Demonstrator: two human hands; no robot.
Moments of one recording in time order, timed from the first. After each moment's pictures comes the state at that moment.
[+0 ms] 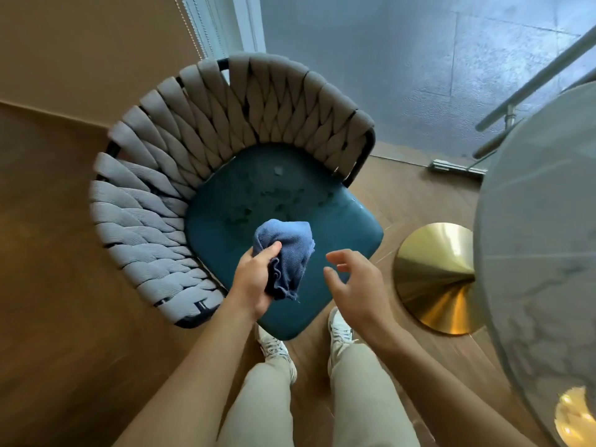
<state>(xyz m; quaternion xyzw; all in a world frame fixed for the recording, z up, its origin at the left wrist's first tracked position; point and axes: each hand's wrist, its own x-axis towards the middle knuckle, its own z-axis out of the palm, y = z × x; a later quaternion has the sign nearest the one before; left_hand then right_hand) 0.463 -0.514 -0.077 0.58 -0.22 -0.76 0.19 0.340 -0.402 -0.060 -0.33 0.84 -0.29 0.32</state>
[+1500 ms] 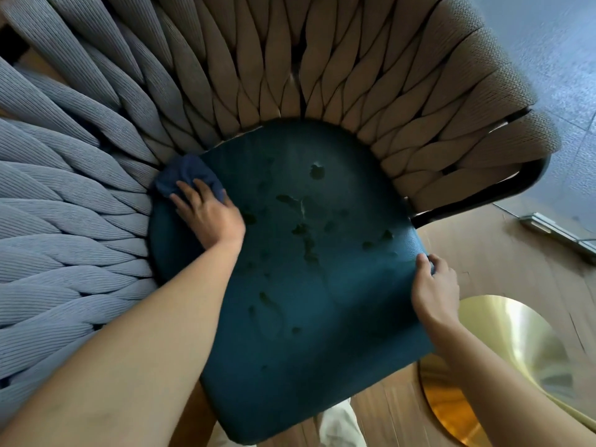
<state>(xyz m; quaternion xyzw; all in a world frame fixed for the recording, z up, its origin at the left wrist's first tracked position) 0.453 -0.699 -0.372 0.83 -0.53 -0.17 0.09 0.174 -0.521 -0.328 -0.18 0.91 -0.17 0.34</state>
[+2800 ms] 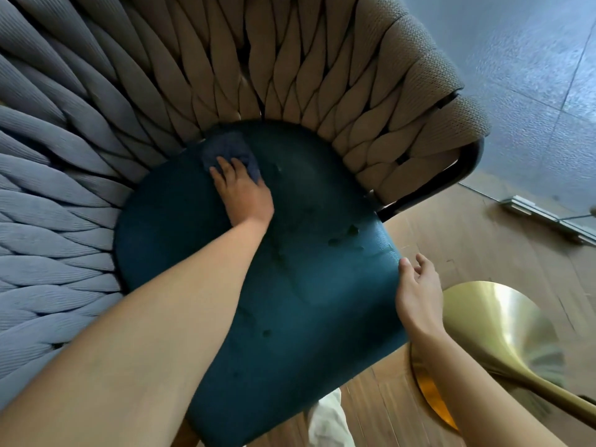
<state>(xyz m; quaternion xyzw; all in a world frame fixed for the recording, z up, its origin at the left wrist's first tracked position) 0.339 -0.710 -0.363 0.75 -0.62 -0.21 0.07 0.156 -0.497 -0.316 -0.16 0.89 -0.24 0.36</state>
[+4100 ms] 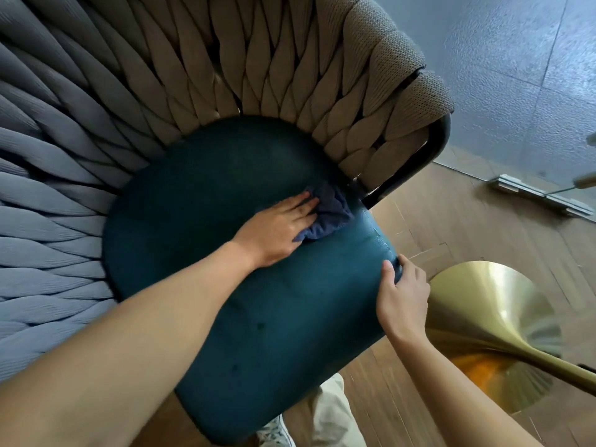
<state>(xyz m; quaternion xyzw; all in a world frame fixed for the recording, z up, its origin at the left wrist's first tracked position) 0.340 -0.659 -0.354 0.20 -0.96 -0.18 -0.09 0.175 -0.465 -0.331 -0.19 0.91 -0.19 0.31</state>
